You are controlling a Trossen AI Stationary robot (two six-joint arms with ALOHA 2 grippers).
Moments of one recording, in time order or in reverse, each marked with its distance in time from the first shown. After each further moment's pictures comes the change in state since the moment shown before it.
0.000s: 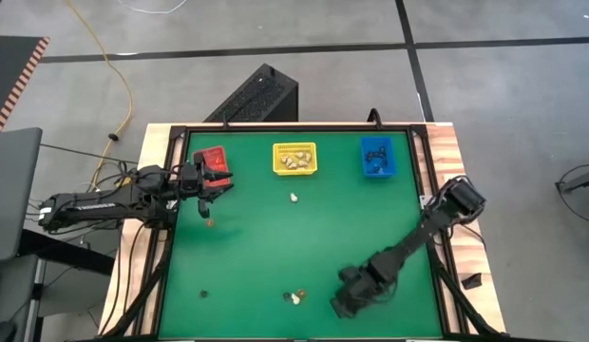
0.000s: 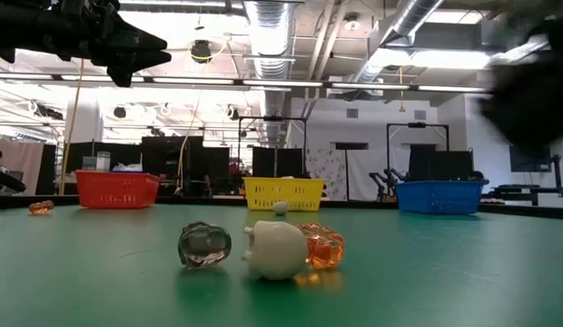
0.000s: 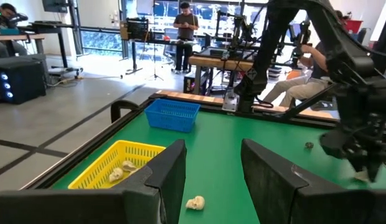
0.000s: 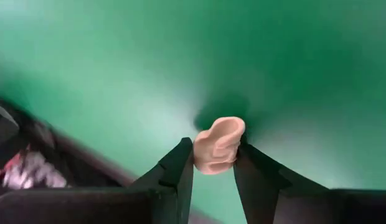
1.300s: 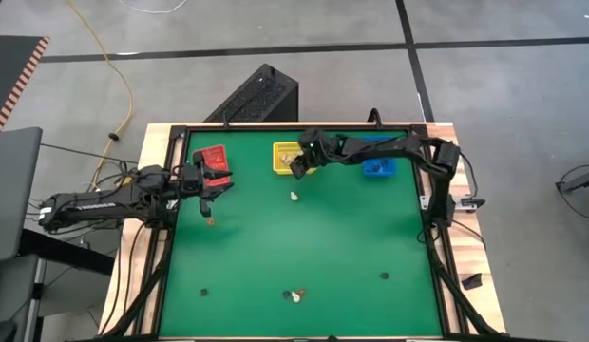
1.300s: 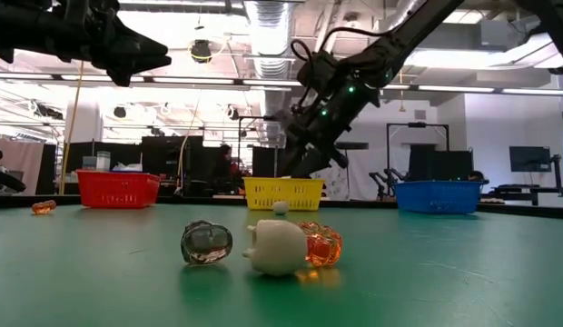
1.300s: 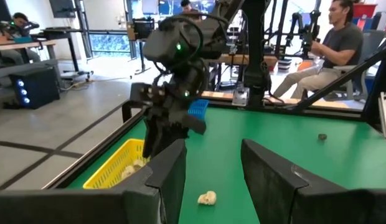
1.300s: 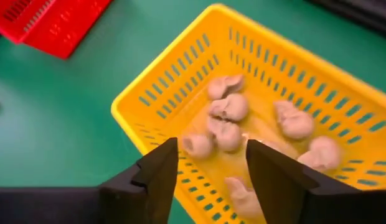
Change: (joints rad) left arm 0.002 0.000 0.000 -0.017 -0.029 0.066; right arm -1.021 0.041 0.159 0.287 0.141 -1.320
